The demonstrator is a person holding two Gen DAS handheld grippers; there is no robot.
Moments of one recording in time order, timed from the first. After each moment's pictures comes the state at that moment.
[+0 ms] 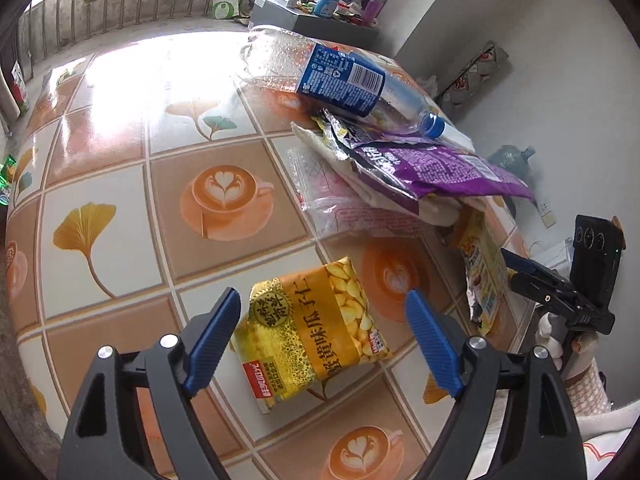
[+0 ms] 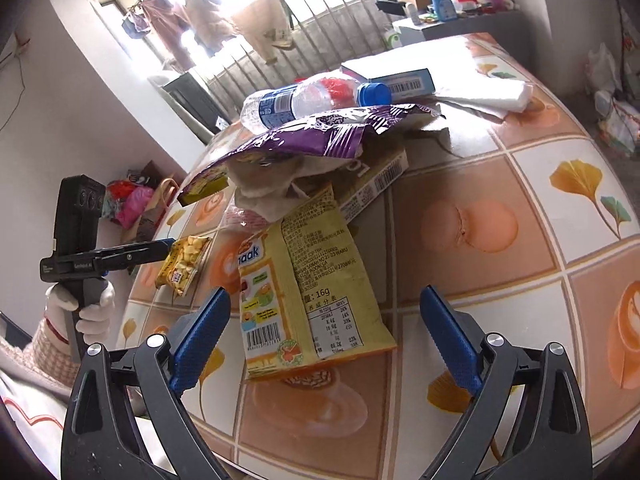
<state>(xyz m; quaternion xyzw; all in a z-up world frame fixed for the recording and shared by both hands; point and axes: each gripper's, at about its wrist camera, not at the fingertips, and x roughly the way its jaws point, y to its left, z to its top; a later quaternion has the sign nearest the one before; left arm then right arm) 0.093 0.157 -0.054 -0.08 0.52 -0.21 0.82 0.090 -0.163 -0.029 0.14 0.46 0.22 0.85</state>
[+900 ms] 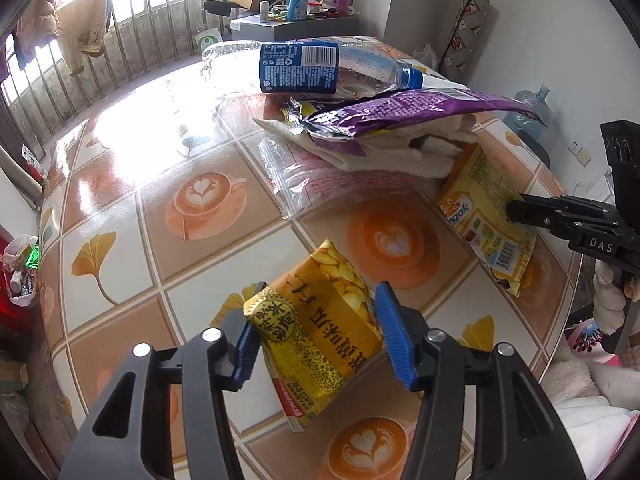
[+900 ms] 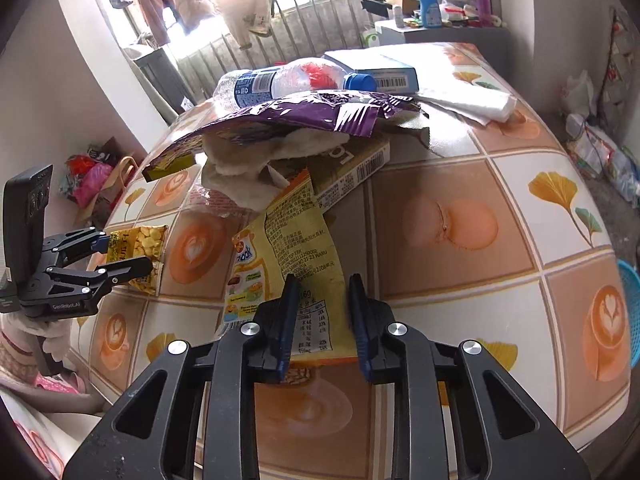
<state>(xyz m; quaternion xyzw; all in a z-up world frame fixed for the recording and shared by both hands) 0.066 0.110 -0.058 0.05 0.49 -0.19 0.85 0.085 -0.157 -0.031 0.09 0.47 0.16 0.86</state>
